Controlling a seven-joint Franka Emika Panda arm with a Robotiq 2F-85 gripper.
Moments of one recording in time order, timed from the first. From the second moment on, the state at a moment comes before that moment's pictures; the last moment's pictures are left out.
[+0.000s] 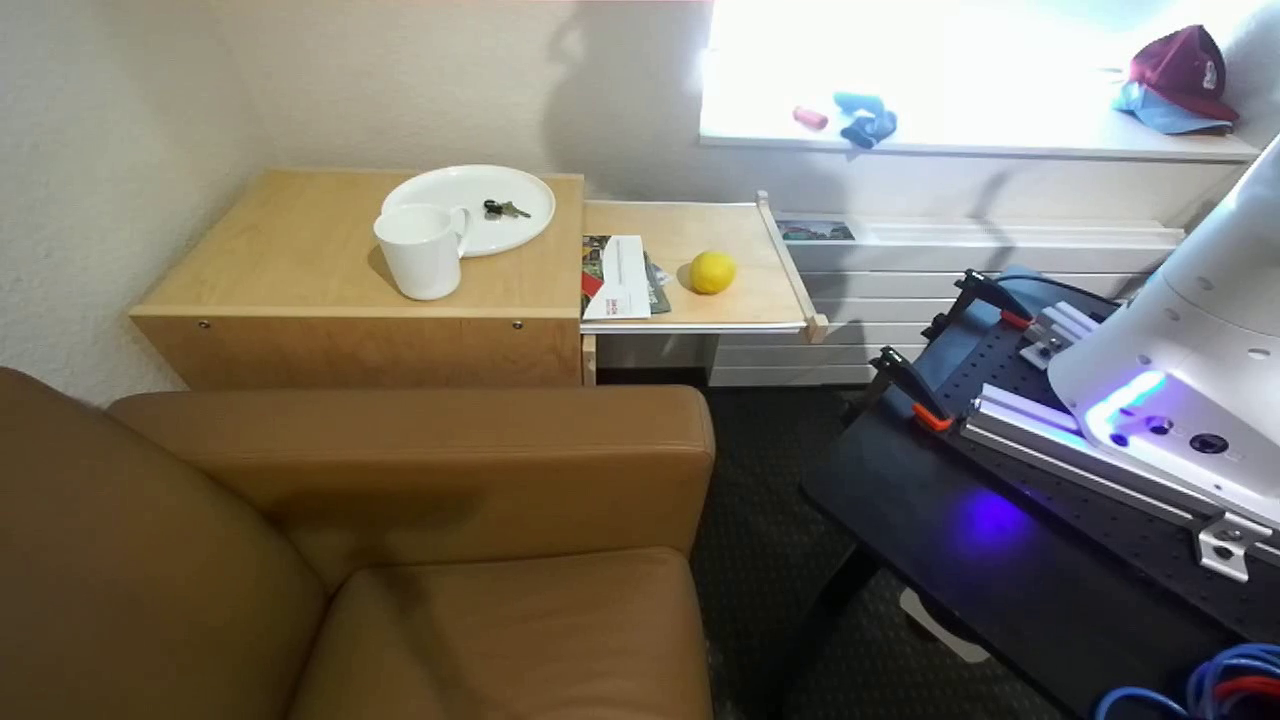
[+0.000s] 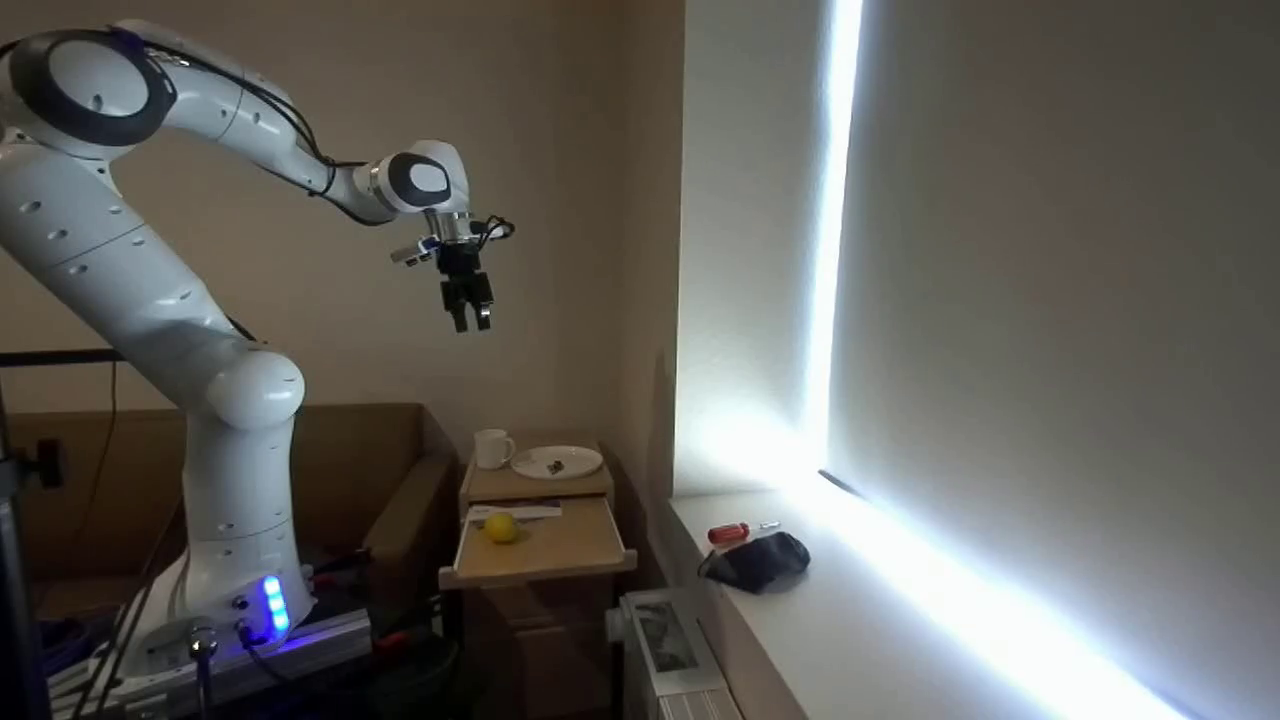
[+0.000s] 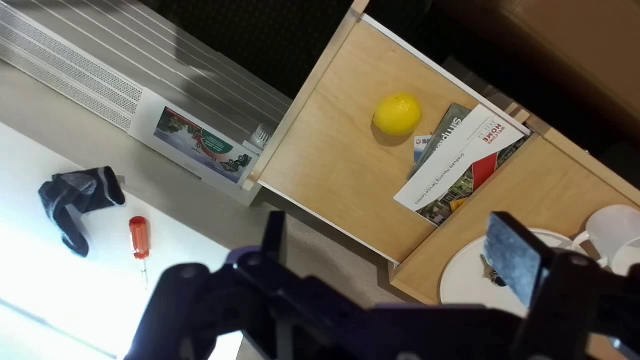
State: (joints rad) arm 0.01 -0.60 0.17 -2.40 -0.06 1.93 0.27
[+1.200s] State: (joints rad) arm 0.18 -0.22 0.37 -2.41 0.04 2.30 0.72
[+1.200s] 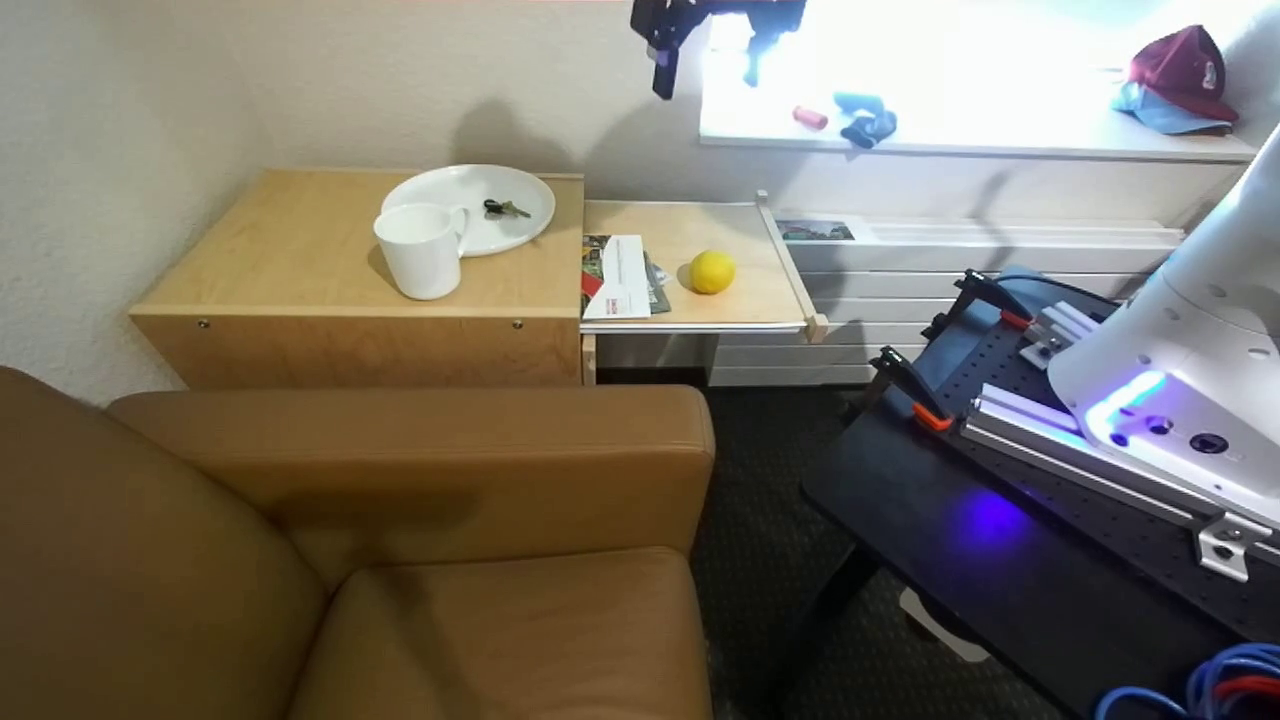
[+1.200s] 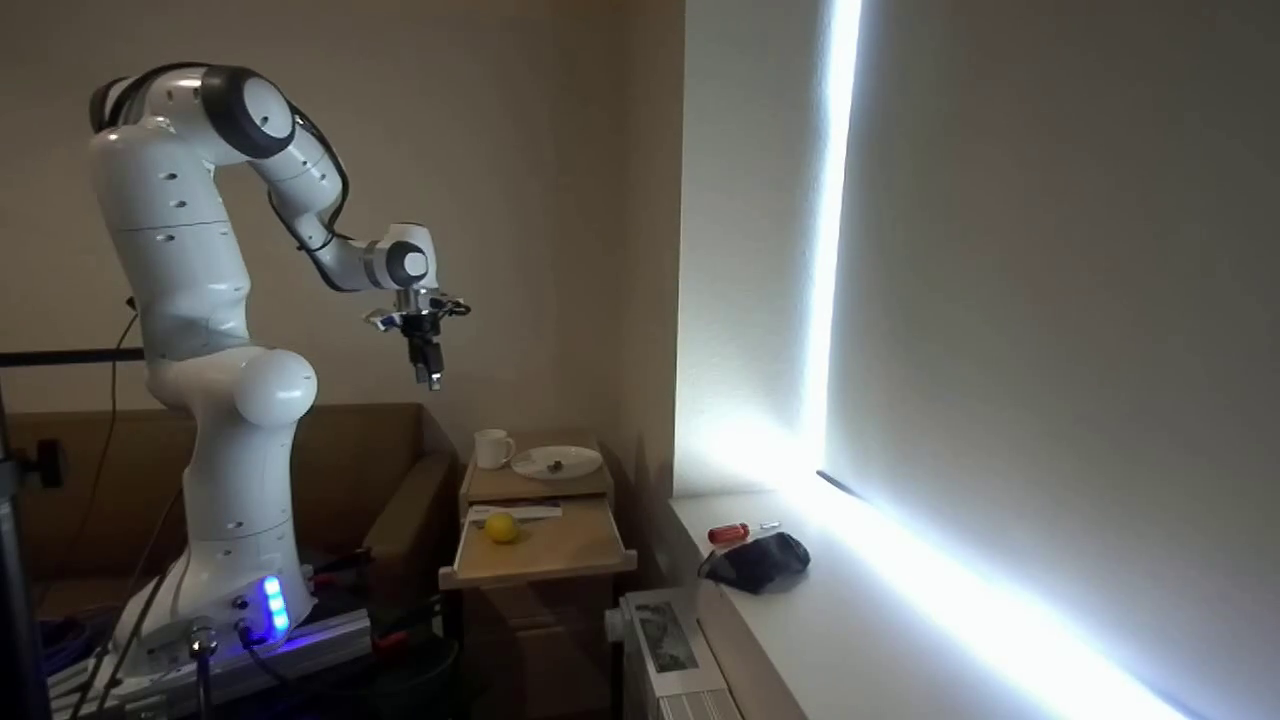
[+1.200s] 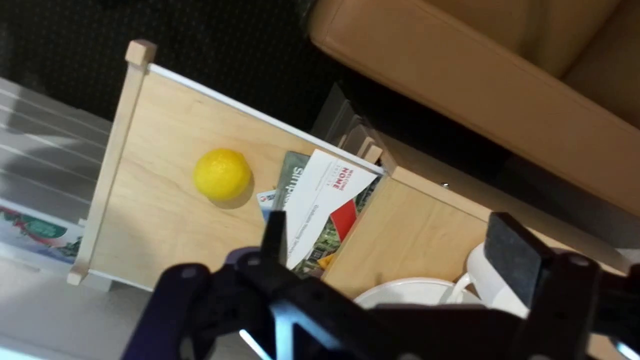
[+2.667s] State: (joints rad) arm 0.43 0.40 0.17 -2.01 -0.19 2.61 1.64
